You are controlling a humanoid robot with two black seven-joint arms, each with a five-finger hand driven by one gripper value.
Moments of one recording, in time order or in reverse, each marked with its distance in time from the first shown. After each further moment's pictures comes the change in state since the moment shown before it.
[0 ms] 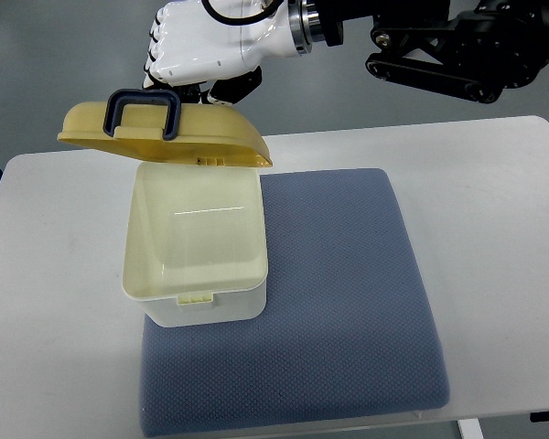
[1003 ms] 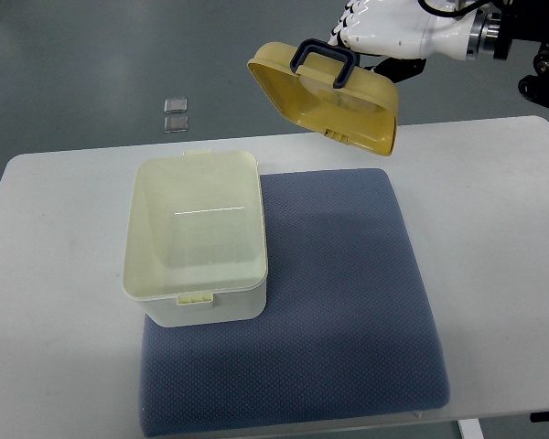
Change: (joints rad) left arm 0.000 0.000 0.000 0.000 0.000 0.000 0.000; right arm -0.317 -0.331 0.032 -0.044 -0.064 -0.140 0.000
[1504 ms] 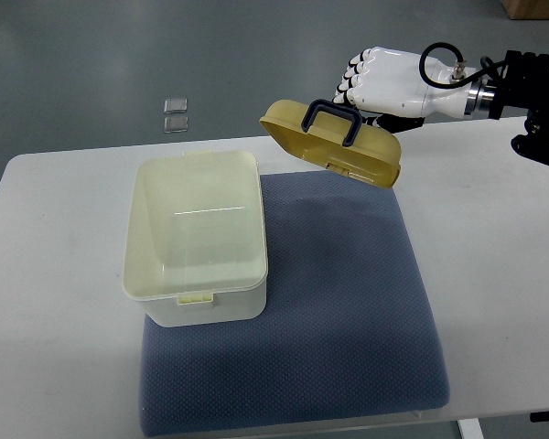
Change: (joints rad) left arm 0.000 0.000 0.000 0.000 0.000 0.000 0.000; right arm -0.141 0.027 0.017 -0.008 -0.105 -0.158 0.000
